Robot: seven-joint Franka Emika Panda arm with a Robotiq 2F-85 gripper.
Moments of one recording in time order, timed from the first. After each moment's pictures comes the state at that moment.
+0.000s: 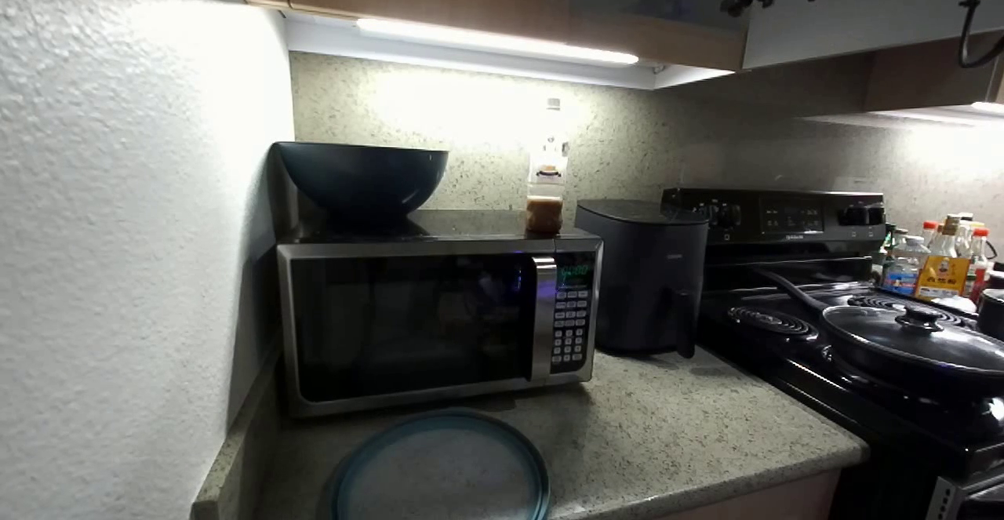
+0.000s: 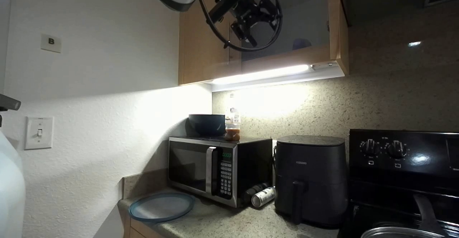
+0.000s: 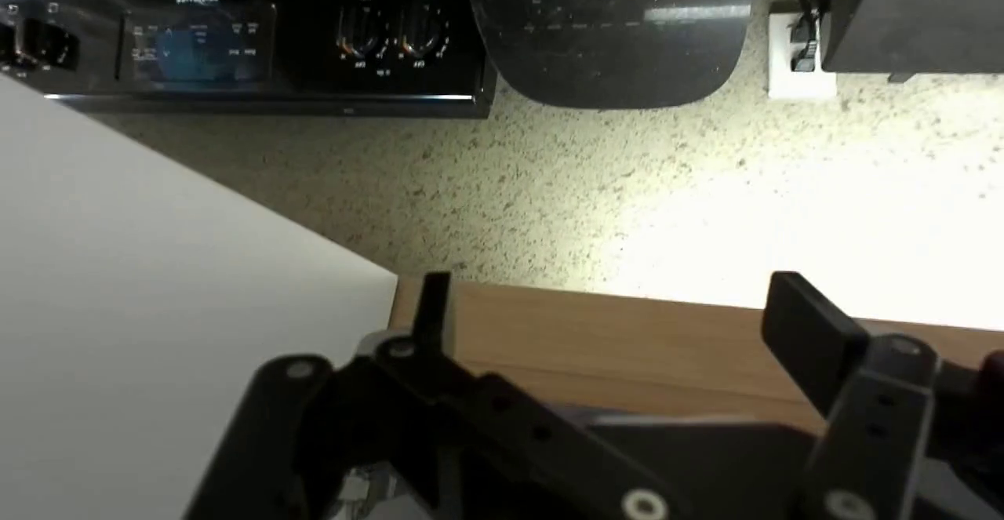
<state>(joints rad) -0.26 -0.49 0.07 -1.96 -0.35 2.33 0.32</state>
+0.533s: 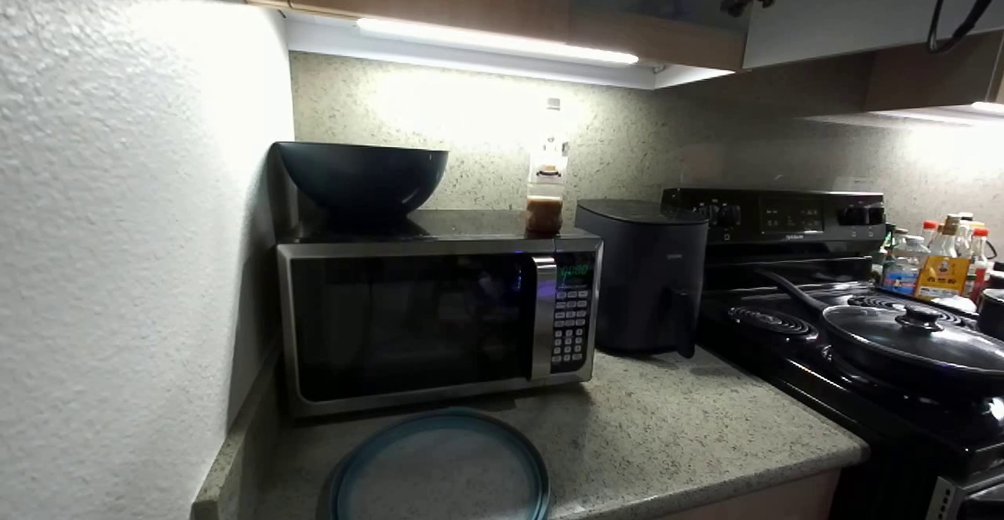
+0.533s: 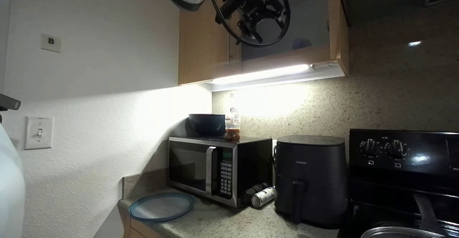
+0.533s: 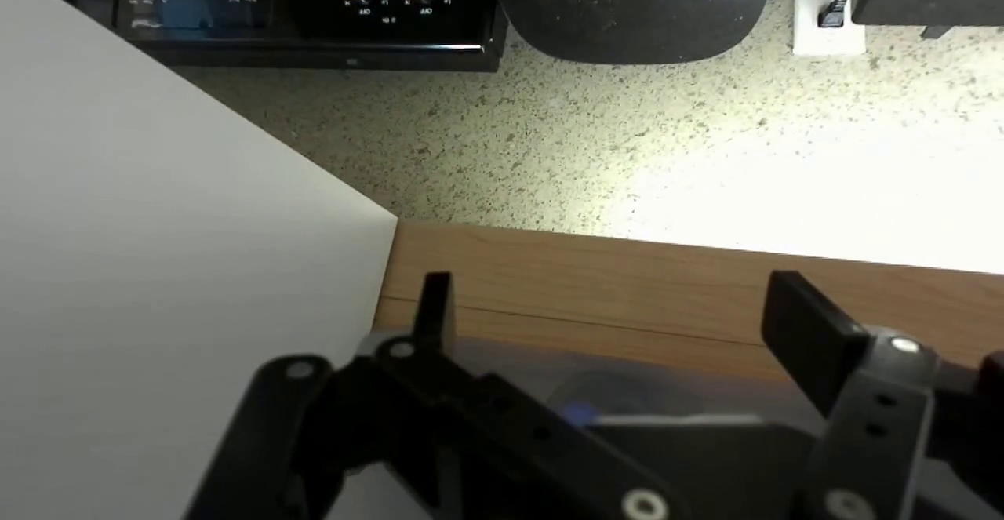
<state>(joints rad) -0.26 -0.39 0.07 -1.84 -0.39 2.33 0.32</state>
